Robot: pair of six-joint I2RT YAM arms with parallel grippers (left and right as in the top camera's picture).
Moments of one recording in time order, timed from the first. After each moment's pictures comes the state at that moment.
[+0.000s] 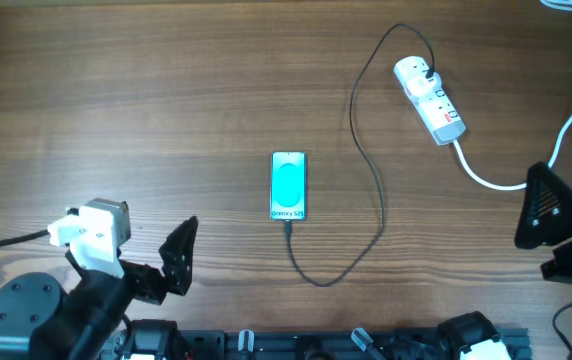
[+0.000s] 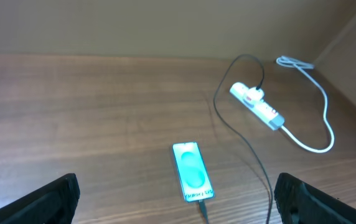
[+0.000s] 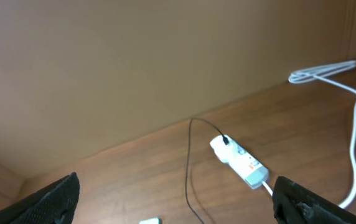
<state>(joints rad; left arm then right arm) -0.06 0.49 1.12 -1.04 0.28 -0.13 0.30 0.72 1.63 -1.17 0.25 0.48</state>
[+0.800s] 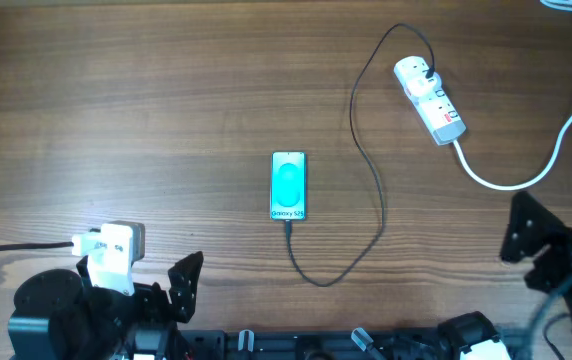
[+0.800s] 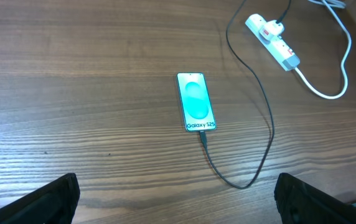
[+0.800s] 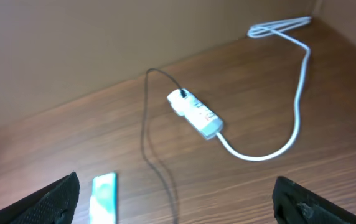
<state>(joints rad) -0.06 0.49 1.12 -1.32 0.27 -0.13 0.30 0.71 1.56 -1.36 0.32 0.46</state>
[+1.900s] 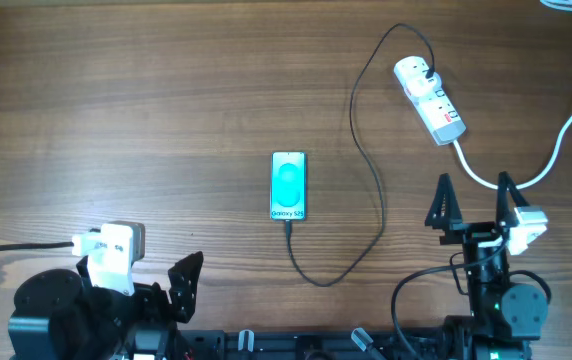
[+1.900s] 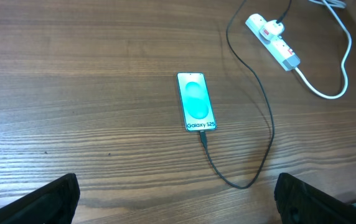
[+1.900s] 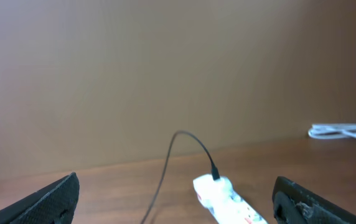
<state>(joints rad) -0.06 0.49 1.12 -1.33 0.27 -0.13 -0.02 0.02 0.08 0.11 -0.07 0.22</state>
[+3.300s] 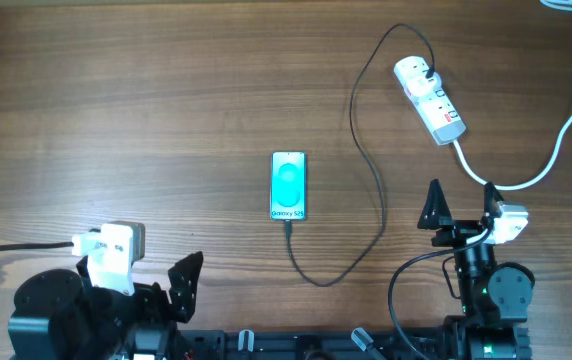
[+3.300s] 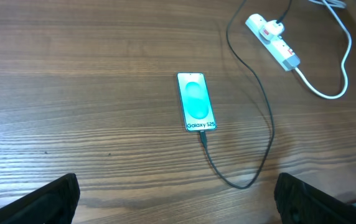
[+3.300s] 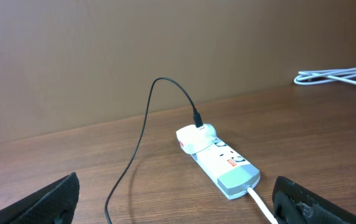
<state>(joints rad) -0.06 0.49 1.12 -1.33 0.27 -0.13 -0.02 0.02 0.01 0.00 -0.04 0.22</state>
